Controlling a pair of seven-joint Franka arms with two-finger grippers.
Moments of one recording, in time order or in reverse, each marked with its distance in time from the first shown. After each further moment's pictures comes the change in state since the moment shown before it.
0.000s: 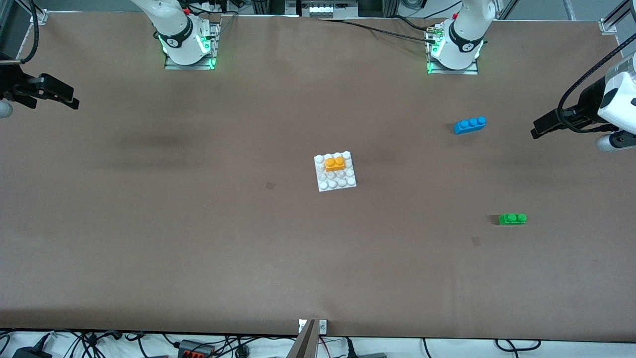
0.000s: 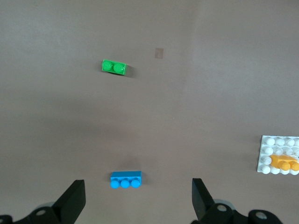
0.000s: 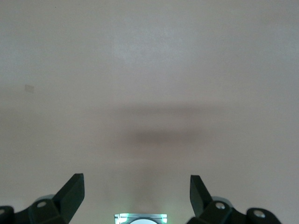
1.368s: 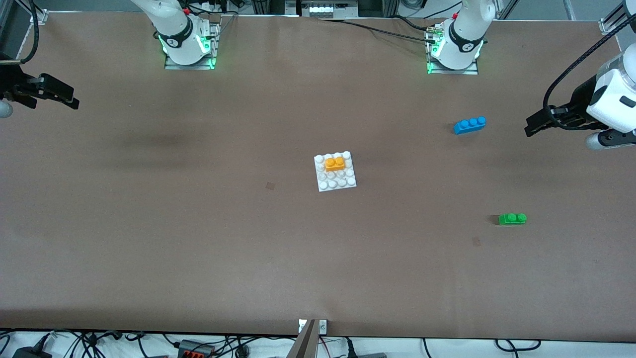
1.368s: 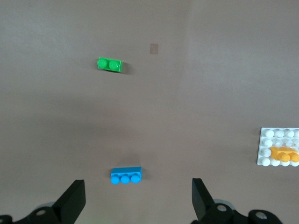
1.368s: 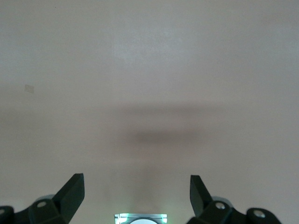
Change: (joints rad) left arm -0.133 0.016 0.101 0.032 0.014 -0.042 -0.001; right arm 0.000 0.000 0.000 0.000 0.000 0.000 0.000
